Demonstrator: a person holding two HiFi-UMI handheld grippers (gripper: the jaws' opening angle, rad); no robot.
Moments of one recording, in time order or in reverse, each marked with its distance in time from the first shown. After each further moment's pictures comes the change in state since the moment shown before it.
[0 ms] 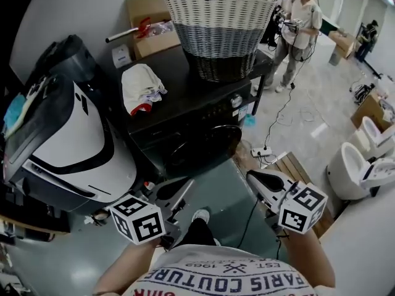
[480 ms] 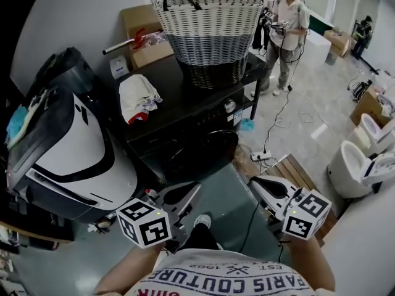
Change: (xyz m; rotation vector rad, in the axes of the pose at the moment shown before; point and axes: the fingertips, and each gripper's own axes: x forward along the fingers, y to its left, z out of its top) left arm 0.019 -0.035 0.000 0.059 0.024 -0.051; right arm -0.036 0.002 0.010 0.031 -0.090 -0.007
